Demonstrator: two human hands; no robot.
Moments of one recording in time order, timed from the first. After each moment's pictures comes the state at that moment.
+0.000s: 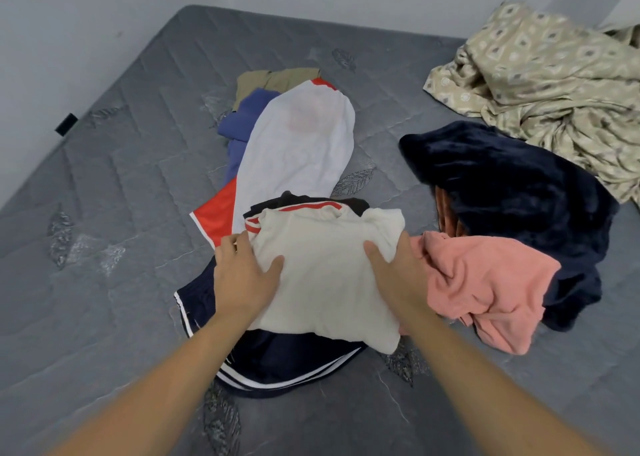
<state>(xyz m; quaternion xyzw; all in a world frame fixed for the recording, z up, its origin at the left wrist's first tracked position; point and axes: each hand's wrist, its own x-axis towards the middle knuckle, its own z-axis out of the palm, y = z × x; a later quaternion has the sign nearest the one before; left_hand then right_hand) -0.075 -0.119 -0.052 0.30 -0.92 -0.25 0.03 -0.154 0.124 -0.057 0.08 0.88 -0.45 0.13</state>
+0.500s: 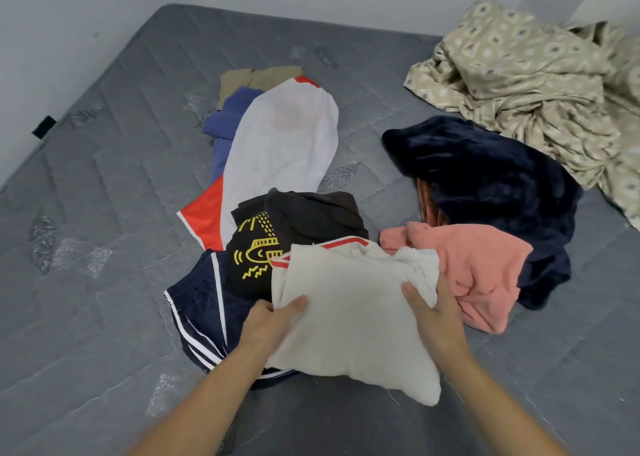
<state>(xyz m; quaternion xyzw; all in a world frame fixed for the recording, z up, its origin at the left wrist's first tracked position) -0.023 -0.059 -0.061 0.47 -0.67 -0.54 -0.19 -0.083 0.218 -0.051 0.12 0.83 -0.54 0.13</state>
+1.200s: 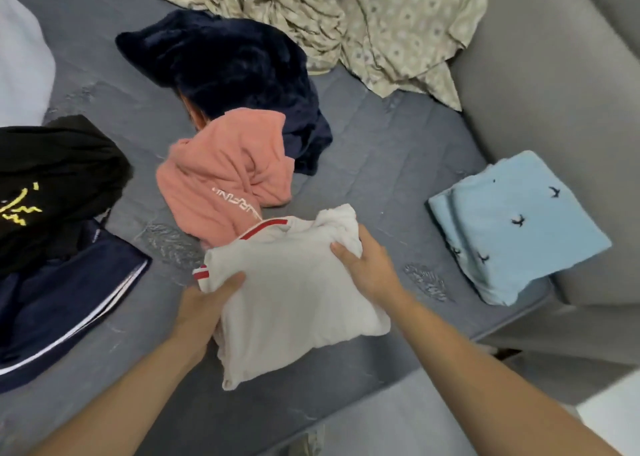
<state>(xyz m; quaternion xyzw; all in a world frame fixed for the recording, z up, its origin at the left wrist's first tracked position) 0.061 0.172 -0.105 0.28 -0.65 -0.65 -0.28 0.073 0.460 -0.058 0.23 0.88 -0.41 0.10</state>
